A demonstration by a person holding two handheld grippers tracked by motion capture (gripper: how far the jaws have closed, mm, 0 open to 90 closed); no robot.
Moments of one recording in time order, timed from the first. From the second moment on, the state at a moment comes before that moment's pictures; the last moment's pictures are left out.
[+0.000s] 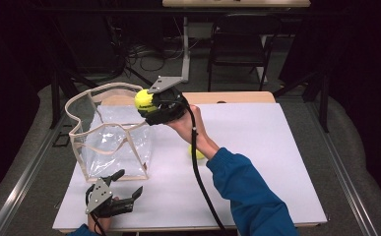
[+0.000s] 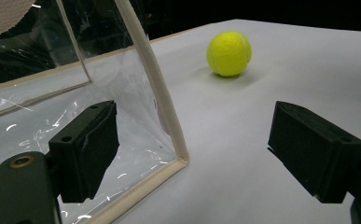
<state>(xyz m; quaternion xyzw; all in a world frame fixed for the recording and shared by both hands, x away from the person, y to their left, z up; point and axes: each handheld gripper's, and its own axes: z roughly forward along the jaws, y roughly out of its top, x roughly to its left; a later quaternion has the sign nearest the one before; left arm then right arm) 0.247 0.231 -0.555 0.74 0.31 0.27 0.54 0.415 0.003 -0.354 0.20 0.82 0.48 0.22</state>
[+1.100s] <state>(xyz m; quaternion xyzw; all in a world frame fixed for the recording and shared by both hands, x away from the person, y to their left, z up) 0.246 0.231 -0.555 0.73 0.31 0.27 0.54 0.429 0.016 -0.359 0.21 0.83 0.47 0.22</state>
